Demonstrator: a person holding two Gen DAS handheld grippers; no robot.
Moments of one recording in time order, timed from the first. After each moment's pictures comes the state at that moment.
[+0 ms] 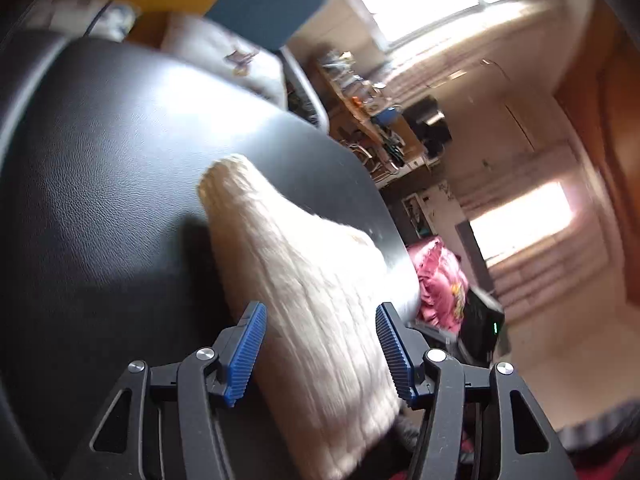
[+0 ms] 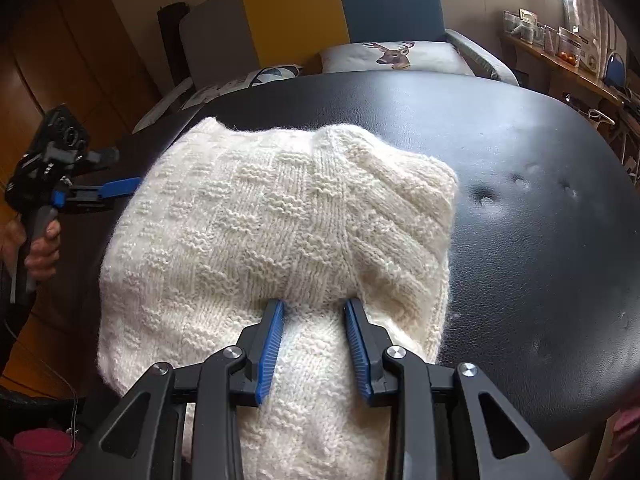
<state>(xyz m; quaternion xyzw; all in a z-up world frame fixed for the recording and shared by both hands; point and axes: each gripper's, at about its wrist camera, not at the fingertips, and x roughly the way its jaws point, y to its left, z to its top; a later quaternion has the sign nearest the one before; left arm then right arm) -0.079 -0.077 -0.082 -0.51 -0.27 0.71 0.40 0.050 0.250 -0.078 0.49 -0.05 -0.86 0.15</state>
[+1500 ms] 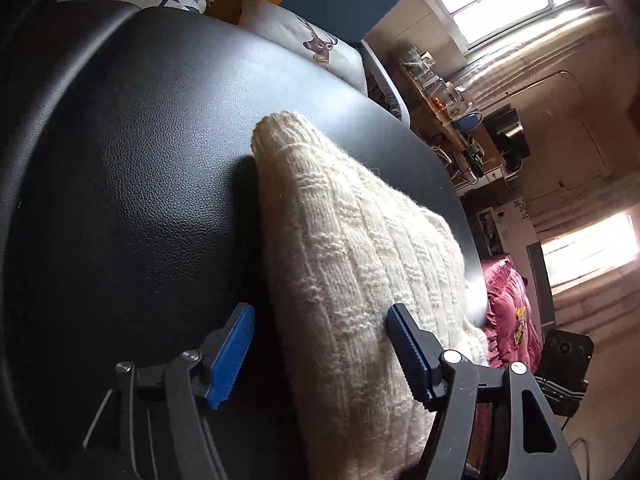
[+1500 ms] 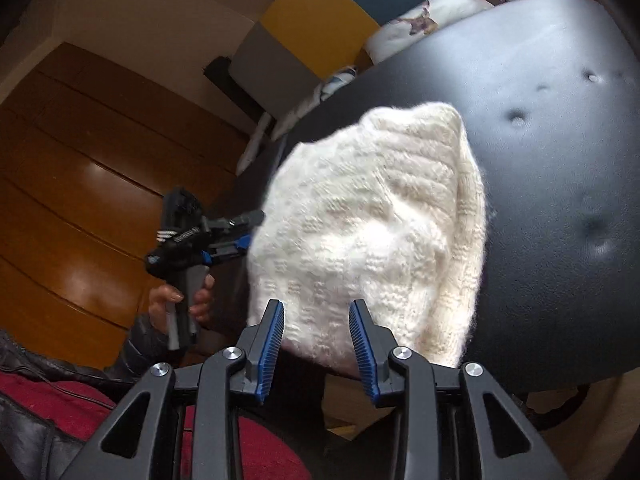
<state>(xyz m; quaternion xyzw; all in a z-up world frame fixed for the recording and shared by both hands) -0.041 -0.039 -0.091 -0.54 -0.23 0.76 0.27 0.095 0.313 -0.067 0.50 -0.26 -0.77 0.29</state>
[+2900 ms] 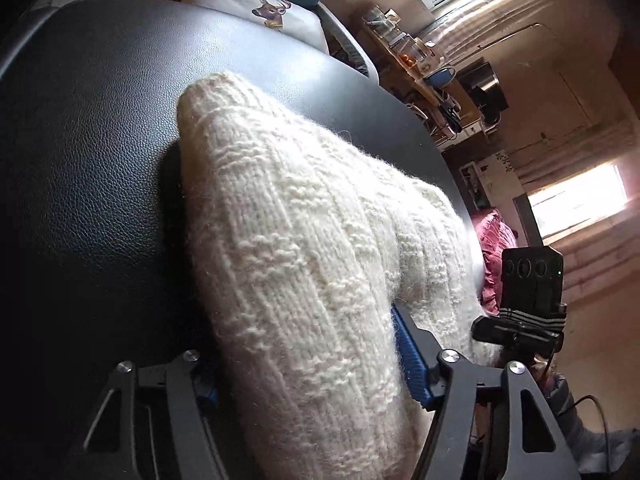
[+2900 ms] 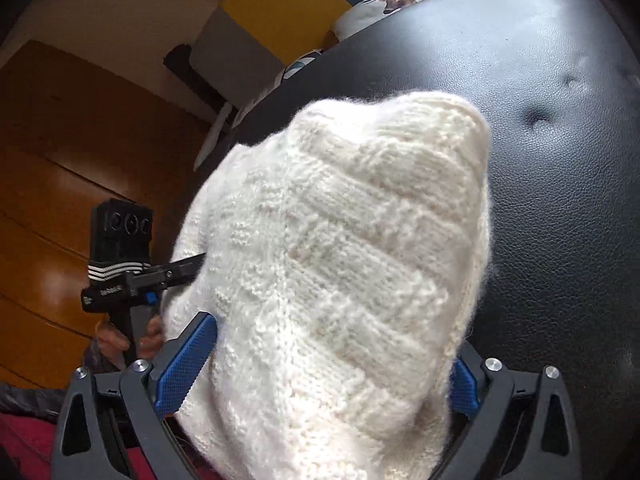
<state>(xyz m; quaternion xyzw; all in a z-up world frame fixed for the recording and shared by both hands) -0.065 0.008 -0.111 -0.56 -0.18 0.74 0.34 0.029 0.290 -0.120 0.52 -0.24 -0.78 0.25</state>
